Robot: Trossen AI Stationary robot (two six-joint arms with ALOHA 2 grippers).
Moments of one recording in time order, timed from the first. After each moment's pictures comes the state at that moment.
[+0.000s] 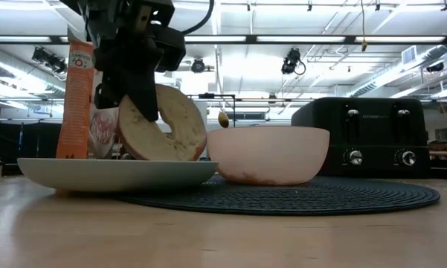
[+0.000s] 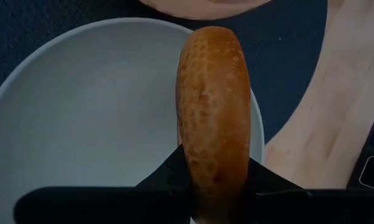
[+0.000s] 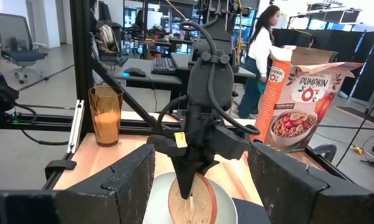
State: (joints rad) left arm -0.24 1.59 0.99 -0.42 0.01 -0.88; right arm 0.71 1.34 0.73 0.58 0.84 -0.09
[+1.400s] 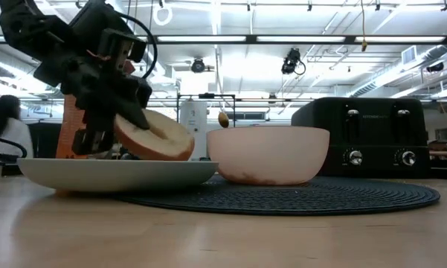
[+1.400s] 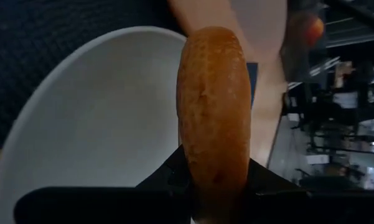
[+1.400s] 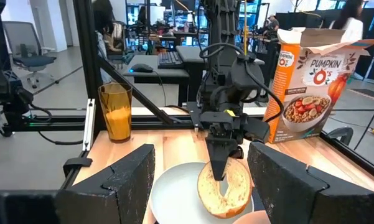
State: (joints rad) left arm -0.04 1.37 0.40 0.38 0.26 -1.12; right arm 0.72 1.34 0.73 0.53 0.84 0.02
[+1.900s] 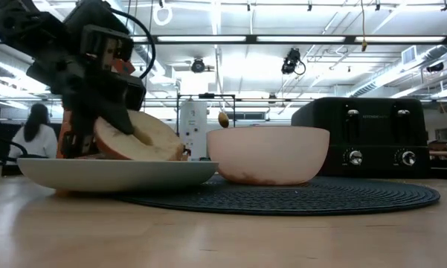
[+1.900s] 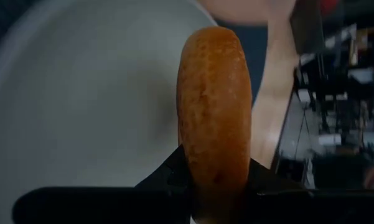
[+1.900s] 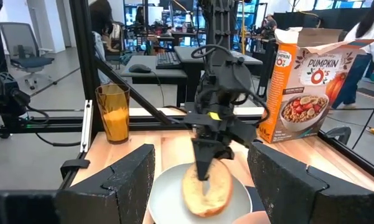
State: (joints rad) left arm -0.10 1.37 0.40 0.34 0.27 -1.09; right arm 0.72 1.34 0.73 0.53 0.84 0.03
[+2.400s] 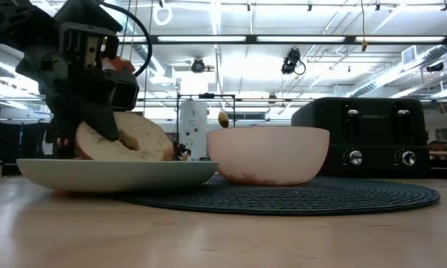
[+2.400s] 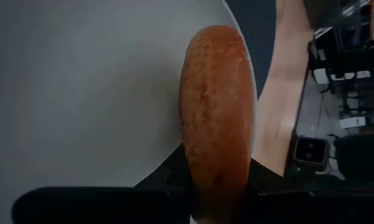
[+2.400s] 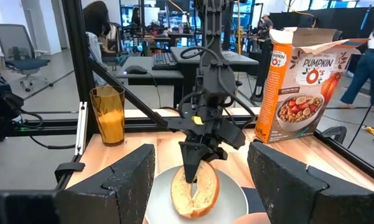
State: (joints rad) left arm -0.17 1.37 0.40 0.29 0.22 -1.03; right arm 0.70 1.34 0.73 0.54 0.83 0.03
